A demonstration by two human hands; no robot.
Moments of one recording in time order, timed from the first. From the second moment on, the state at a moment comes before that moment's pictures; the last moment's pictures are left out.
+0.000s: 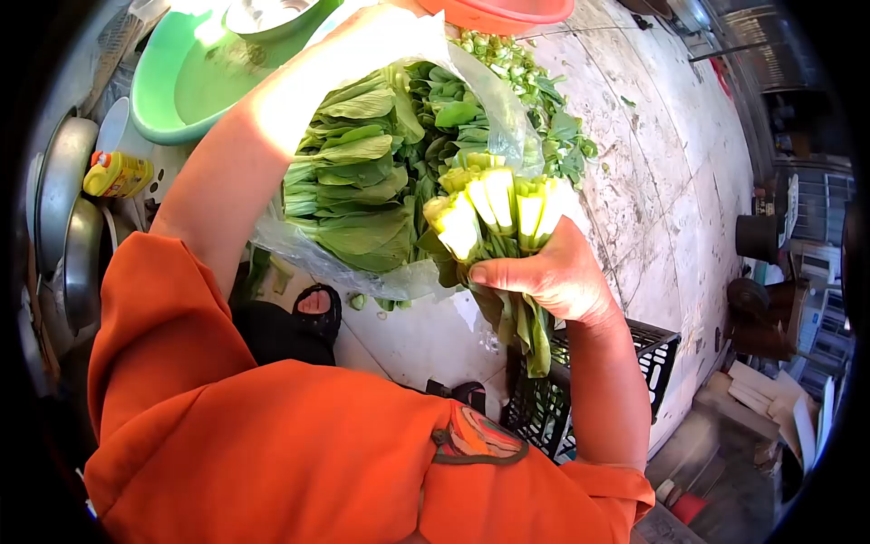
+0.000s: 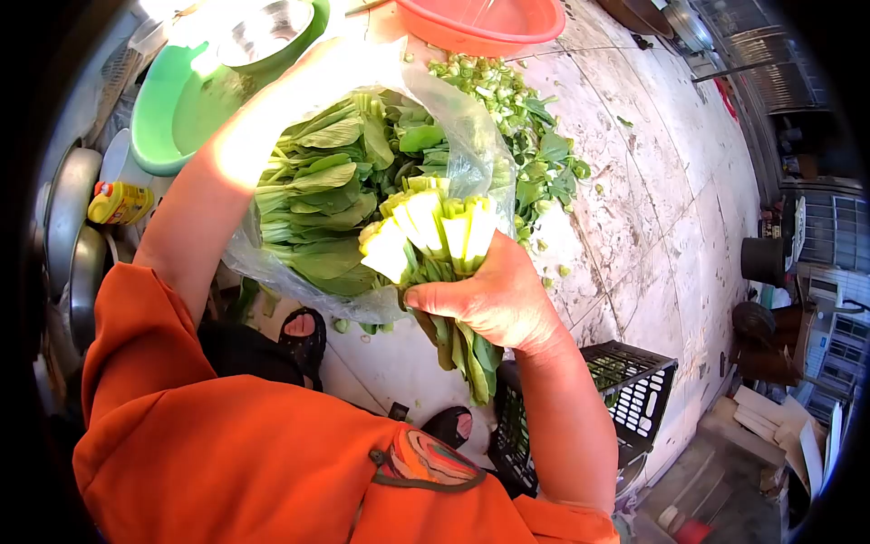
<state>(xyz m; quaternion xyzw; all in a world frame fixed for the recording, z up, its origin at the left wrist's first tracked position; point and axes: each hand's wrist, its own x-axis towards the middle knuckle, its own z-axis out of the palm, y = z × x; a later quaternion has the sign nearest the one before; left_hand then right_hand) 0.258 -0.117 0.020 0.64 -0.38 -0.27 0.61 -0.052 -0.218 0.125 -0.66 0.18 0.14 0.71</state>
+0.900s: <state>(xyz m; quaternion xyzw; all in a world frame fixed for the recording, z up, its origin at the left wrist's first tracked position) 0.239 -0.105 0.043 0.65 -0.29 -0.37 0.60 0.167 -0.167 -0.076 -0.89 0.42 0.07 0.14</state>
